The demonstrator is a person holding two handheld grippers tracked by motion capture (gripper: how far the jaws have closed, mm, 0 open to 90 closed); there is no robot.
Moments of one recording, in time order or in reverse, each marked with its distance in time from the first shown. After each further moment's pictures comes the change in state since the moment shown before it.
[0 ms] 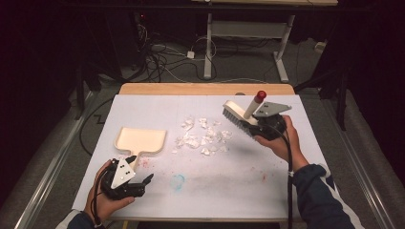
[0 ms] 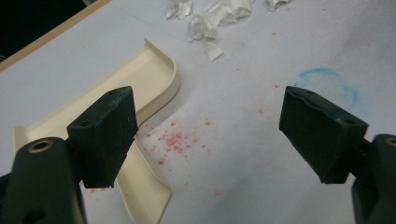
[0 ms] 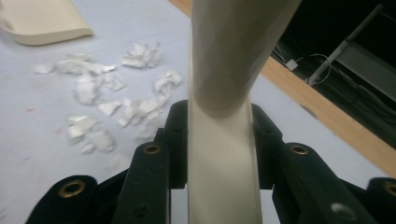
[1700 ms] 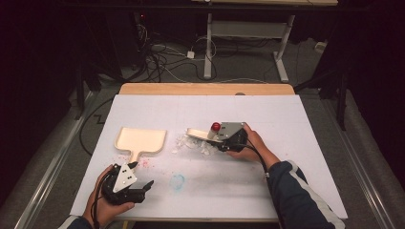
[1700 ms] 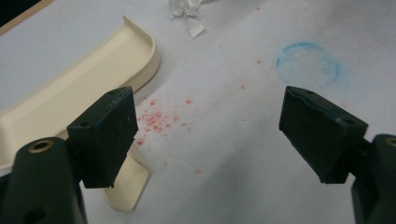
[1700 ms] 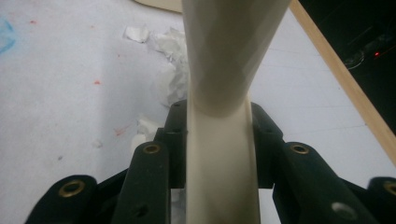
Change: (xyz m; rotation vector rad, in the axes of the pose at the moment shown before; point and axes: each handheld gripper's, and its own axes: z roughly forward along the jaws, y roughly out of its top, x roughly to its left) left arm -0.009 -0.008 0.001 0.054 -0.036 0.019; right arm 0.066 -0.007 0.082 -0.050 0.287 -0.375
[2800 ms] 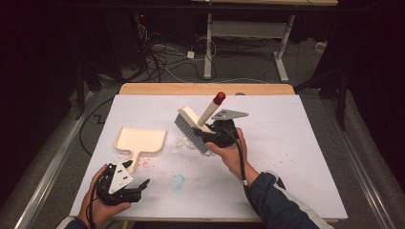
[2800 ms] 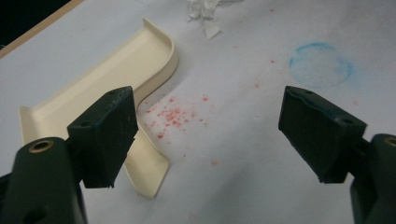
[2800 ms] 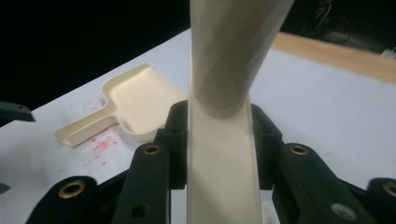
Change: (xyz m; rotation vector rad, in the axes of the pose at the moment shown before) left arm 0.003 0.000 -0.011 0.002 0.050 0.008; right arm 0.019 0.061 -0.007 -0.170 -0.084 0.698
